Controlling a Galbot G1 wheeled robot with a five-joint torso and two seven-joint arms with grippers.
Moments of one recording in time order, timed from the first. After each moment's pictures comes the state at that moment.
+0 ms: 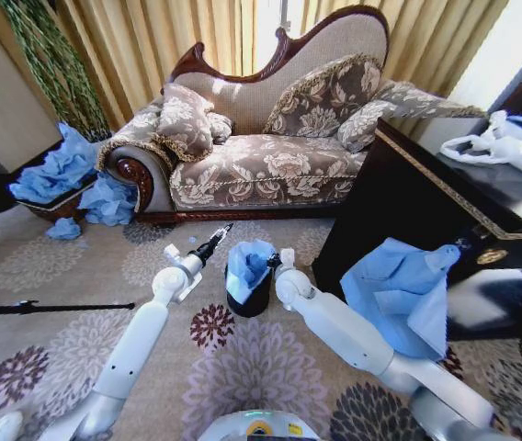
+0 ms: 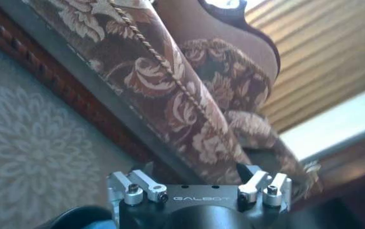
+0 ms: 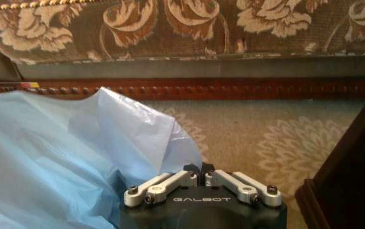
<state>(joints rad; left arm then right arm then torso) 0.88 -1.10 -0.32 -1.70 -1.44 0.32 -0.04 -0.48 1.21 -0.37 1.55 0.98 -0.43 0.81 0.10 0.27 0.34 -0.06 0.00</state>
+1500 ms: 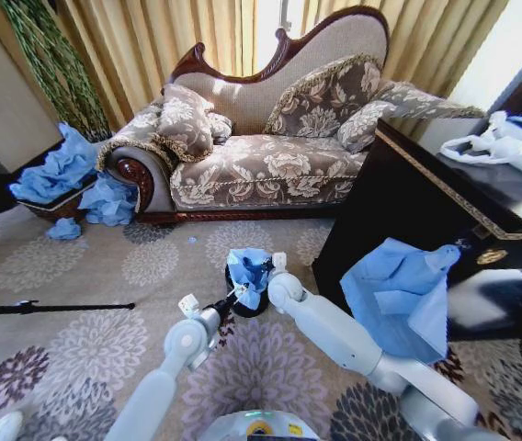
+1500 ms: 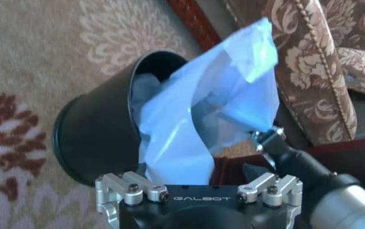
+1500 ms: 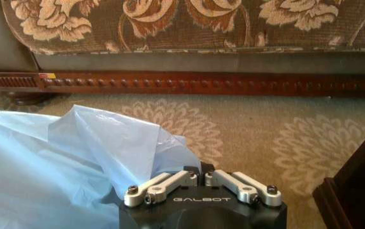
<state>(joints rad) 1.16 -1.25 -0.21 -1.97 -1.45 0.33 -0.61 -0.47 1.26 -0.41 1.50 0.97 -0.42 0.78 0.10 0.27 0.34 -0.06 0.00</state>
